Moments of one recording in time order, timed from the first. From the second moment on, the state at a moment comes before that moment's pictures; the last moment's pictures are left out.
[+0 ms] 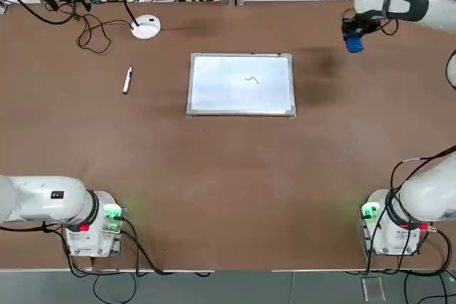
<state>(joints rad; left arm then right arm) 0.00 -0.19 -0.13 -1.81 0.00 1.67 -0.12 0.11 0.43 0.04 -1.79 0.03 2.26 0.13</state>
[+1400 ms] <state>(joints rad) 0.00 -0.19 -0.13 -1.81 0.00 1.67 -0.12 0.60 0.54 0.02 -1.73 0.00 2.41 0.69</state>
